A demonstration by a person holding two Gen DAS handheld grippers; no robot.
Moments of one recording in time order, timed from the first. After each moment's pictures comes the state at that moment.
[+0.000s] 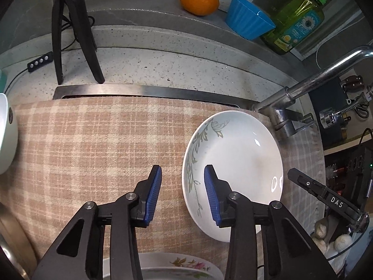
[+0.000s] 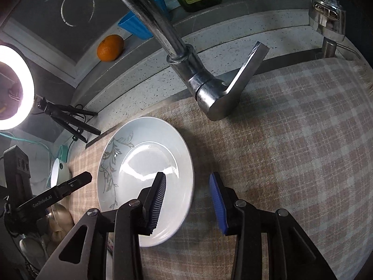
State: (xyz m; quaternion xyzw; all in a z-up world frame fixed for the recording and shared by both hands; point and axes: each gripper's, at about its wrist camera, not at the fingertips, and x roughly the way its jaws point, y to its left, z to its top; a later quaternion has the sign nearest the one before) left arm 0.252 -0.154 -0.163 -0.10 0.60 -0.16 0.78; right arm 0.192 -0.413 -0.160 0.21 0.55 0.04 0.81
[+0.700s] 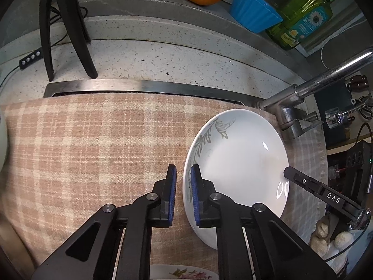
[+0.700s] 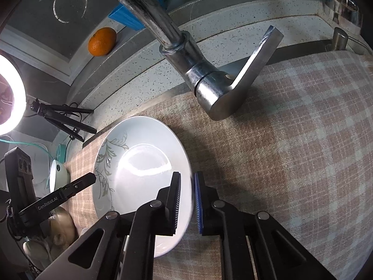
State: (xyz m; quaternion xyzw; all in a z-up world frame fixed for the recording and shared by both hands) left arm 0.266 -0.162 -0.181 -0.10 0.61 -0.16 0.77; right arm 0.211 -0.415 -0.178 0.22 0.57 0.04 0.79
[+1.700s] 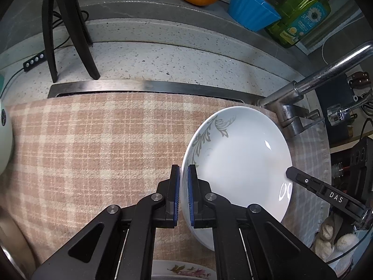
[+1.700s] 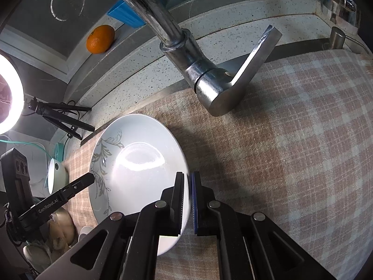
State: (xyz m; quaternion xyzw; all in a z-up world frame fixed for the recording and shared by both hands) left arm 0.259 -0.166 -0.174 -0.08 0.61 -0.15 0.77; right arm 0.209 -0.414 -0.174 0.22 0.58 0.04 0.79
